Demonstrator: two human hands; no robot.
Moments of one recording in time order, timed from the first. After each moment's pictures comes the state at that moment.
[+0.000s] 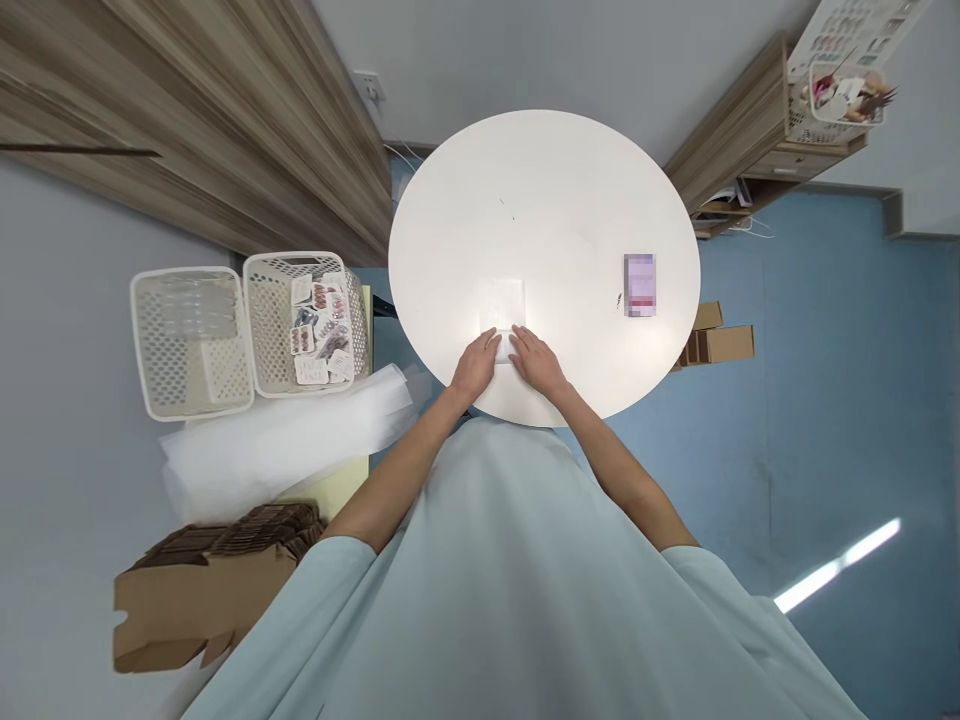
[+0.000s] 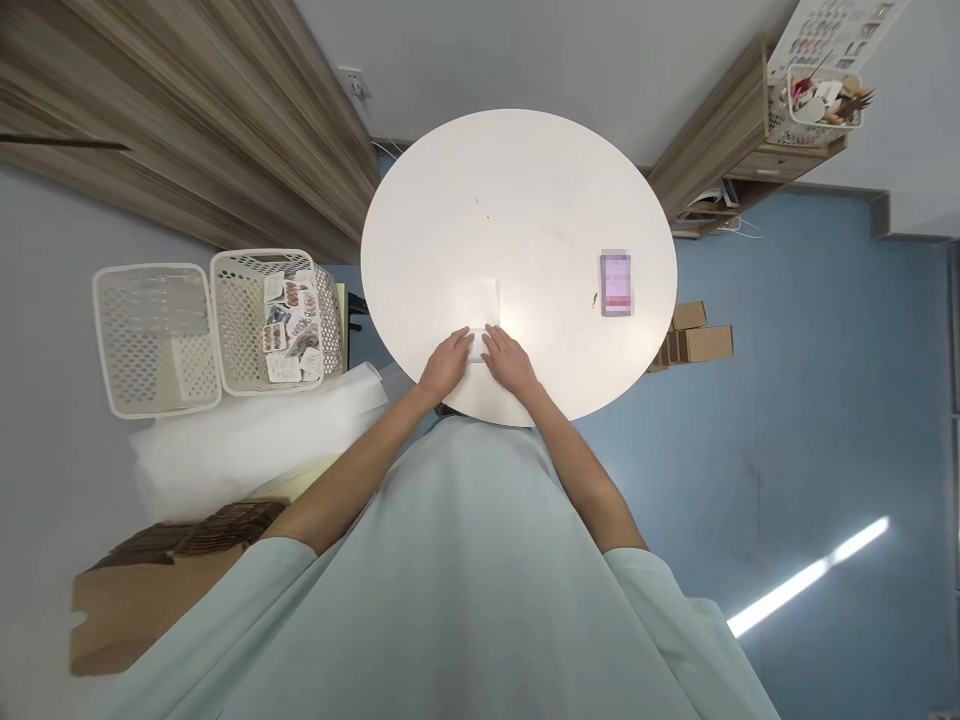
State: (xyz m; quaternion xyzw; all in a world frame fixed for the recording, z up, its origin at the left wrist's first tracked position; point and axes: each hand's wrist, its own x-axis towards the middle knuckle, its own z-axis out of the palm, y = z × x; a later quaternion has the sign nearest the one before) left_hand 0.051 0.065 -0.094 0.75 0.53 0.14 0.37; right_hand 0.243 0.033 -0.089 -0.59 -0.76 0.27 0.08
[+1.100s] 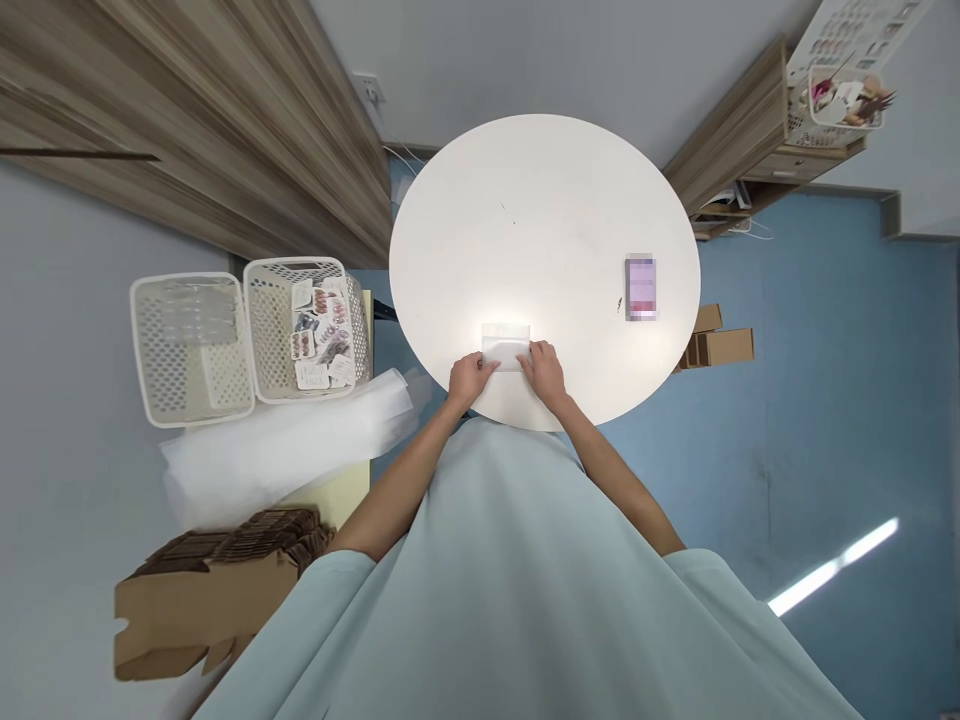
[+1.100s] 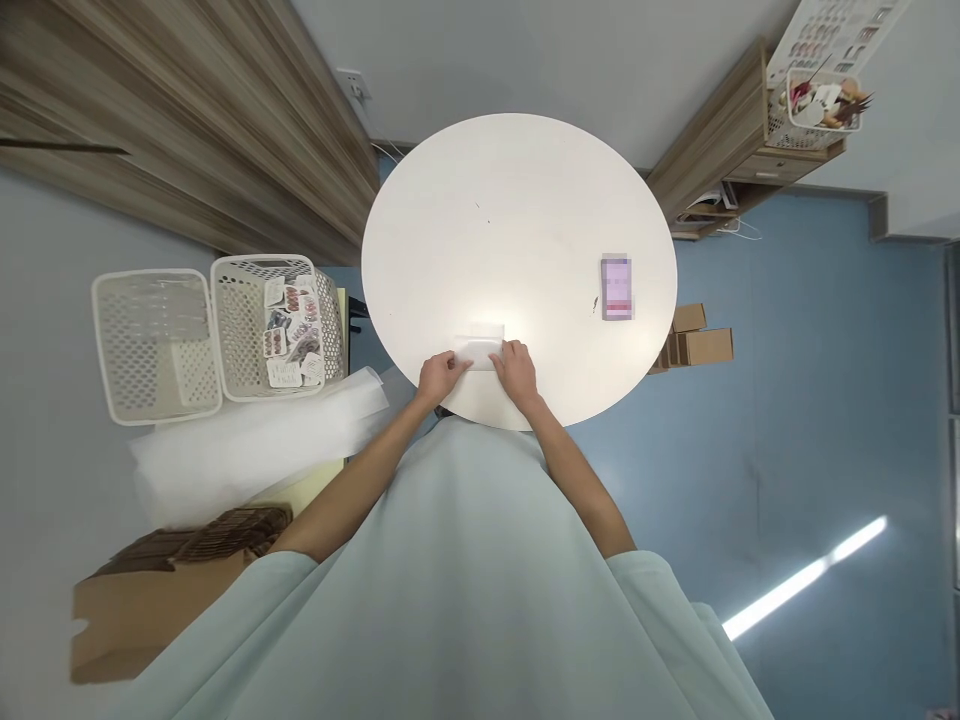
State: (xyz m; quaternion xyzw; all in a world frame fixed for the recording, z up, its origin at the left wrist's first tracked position) left_hand 0.039 0.059 -0.092 0.62 0.66 0.06 0.43; right_hand 0.240 0.020 -0.091 -0.71 -0.64 0.27 0.13
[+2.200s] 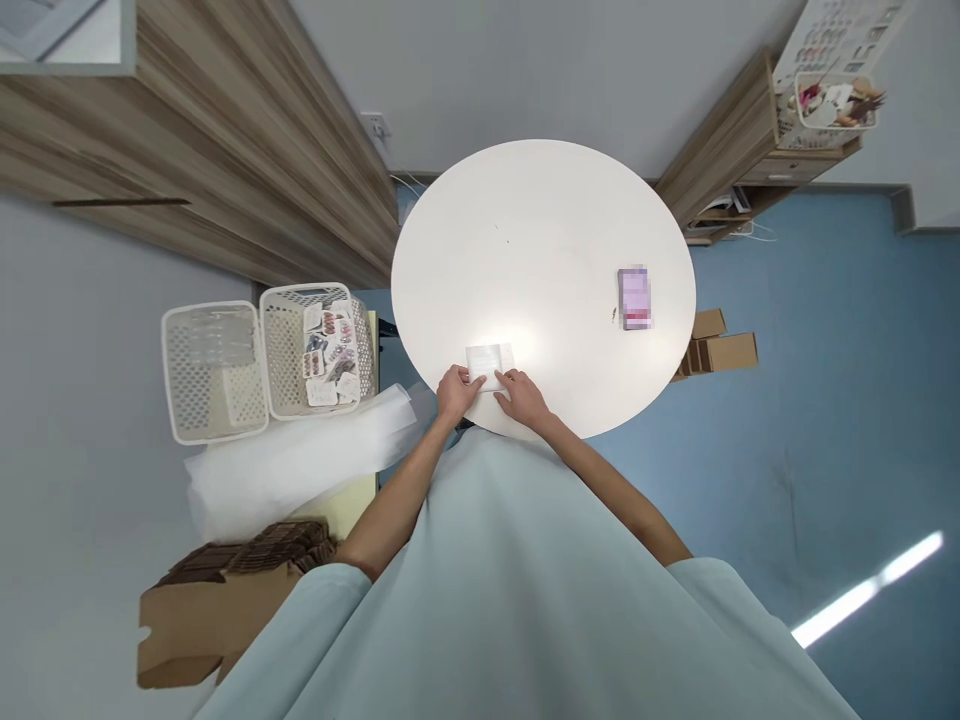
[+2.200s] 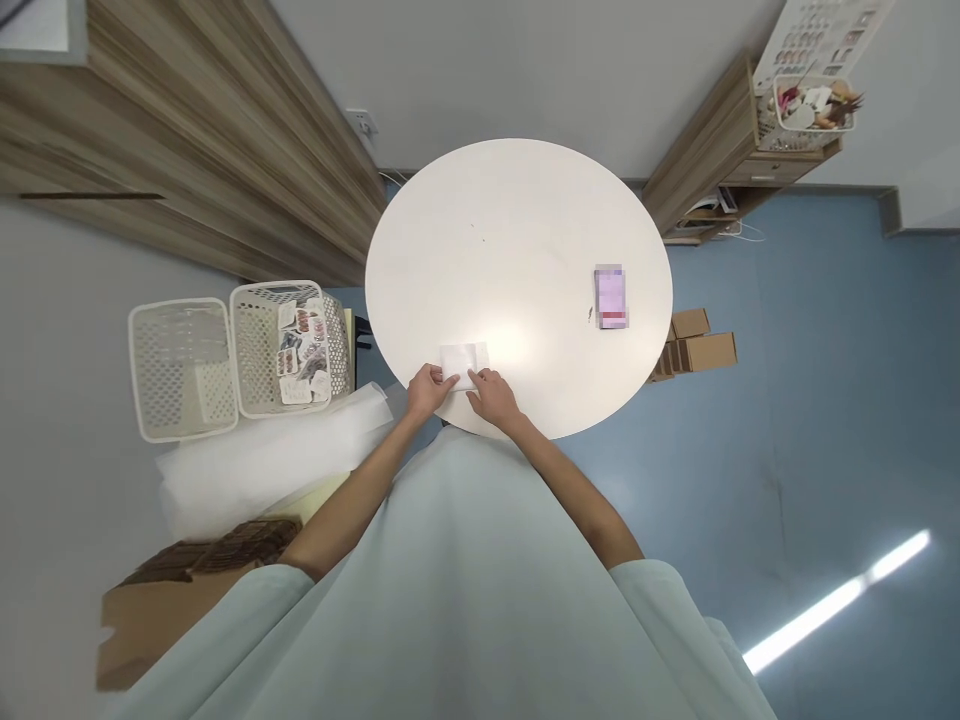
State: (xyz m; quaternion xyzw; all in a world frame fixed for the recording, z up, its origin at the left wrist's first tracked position) left_hand 0.024 0.056 -0.079 0.54 0.73 0.07 0.41; right_hand 0.207 0.007 -0.071 -0.61 -0.70 0.36 0.04
